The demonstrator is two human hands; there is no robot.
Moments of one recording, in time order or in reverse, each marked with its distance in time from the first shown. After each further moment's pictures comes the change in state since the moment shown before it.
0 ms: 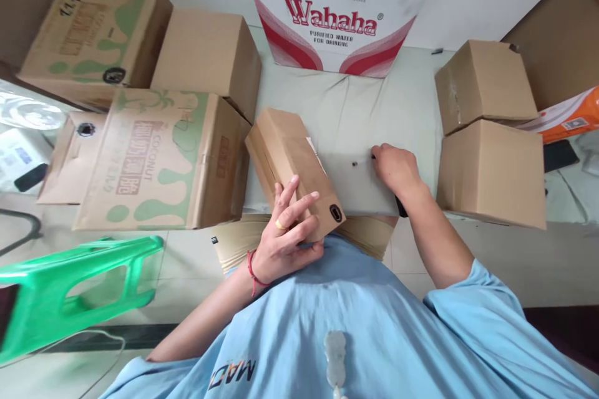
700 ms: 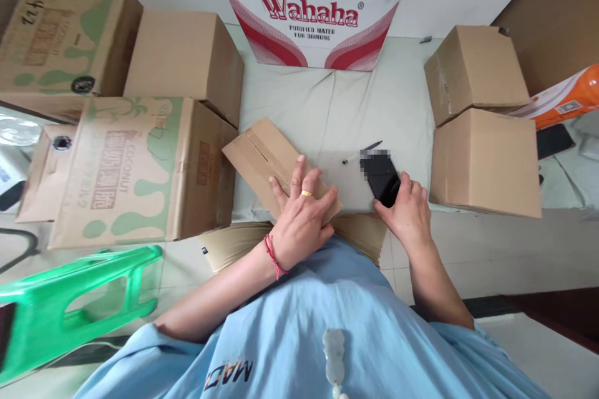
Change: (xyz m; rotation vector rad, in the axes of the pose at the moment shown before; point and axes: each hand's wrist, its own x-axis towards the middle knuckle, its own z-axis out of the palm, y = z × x) left_hand 0.063 0.028 0.031 0.278 -0.527 -0.352; right_hand -0.115 0.002 0.067 0.273 0.290 0.371
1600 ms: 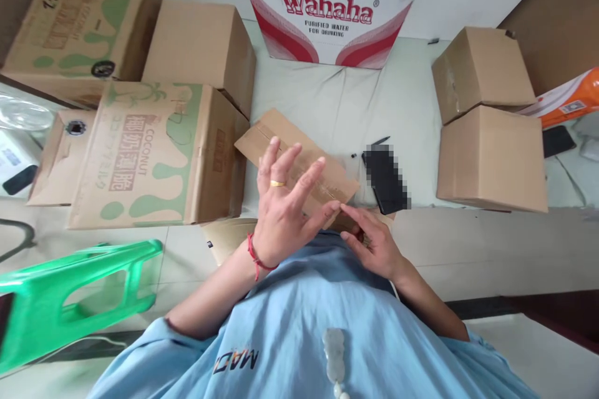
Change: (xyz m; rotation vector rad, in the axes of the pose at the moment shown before) left_hand -0.022 -0.034 -0.016 -0.089 0.599 0.167; right_hand -0.070 -0.057 -0.007 0.922 -0.217 -0.545
